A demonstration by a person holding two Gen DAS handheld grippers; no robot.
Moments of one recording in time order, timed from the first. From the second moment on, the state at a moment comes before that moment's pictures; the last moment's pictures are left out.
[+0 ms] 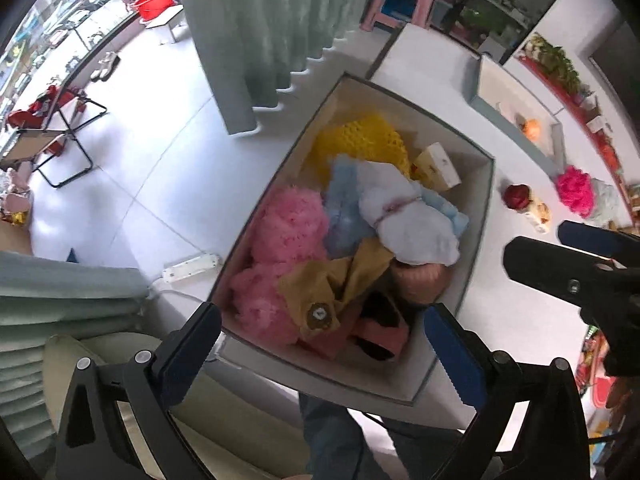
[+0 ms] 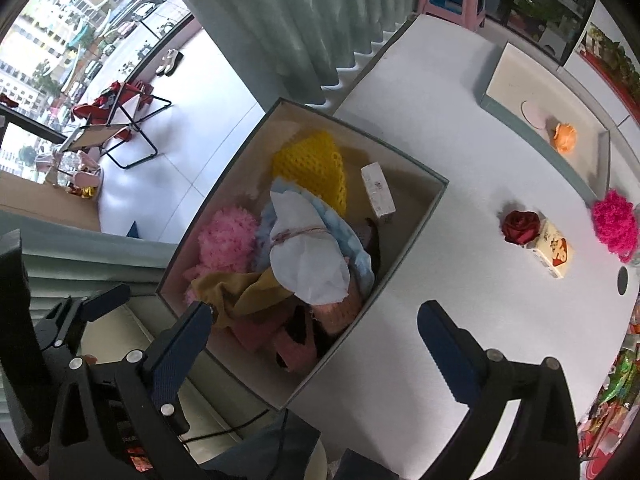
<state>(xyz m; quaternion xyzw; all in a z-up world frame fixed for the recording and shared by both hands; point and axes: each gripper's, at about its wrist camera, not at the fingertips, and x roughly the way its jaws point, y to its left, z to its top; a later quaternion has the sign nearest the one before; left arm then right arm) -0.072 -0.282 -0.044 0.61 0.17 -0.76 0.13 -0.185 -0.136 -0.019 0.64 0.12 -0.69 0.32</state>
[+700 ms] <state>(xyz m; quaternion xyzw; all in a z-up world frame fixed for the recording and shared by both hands) -0.070 -0.283 -0.029 0.60 0.15 -0.78 0.12 -0.178 -0.142 -0.008 0.63 0.14 -0.70 0.31</state>
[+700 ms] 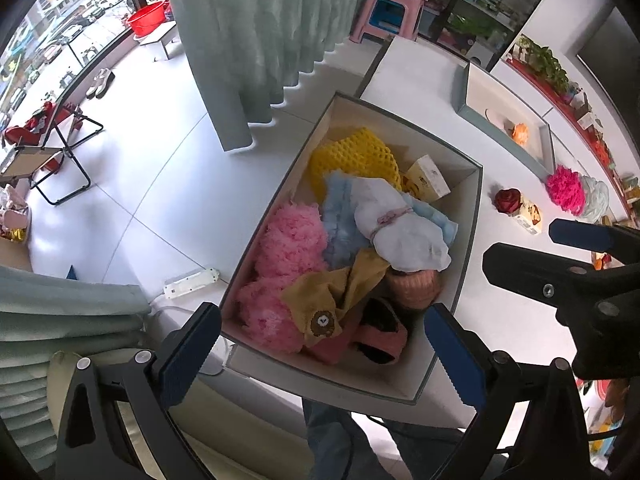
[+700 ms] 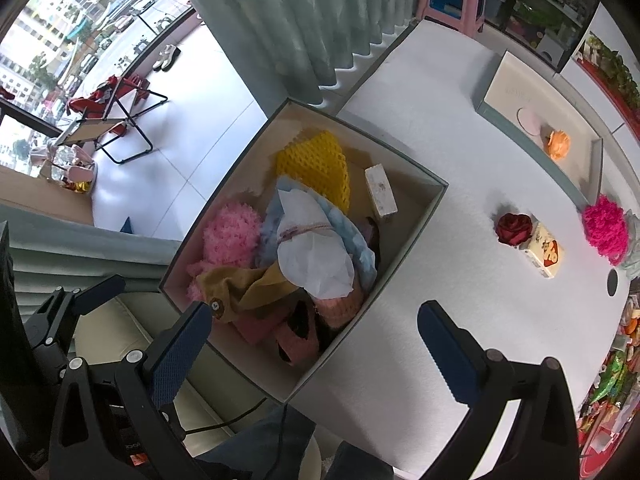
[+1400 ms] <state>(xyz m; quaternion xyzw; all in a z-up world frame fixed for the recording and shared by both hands) -0.069 -0.296 -0.030 0.60 0.13 -0.78 0.12 -0.176 -0.156 -0.011 0.64 0.15 -0.70 0.29</state>
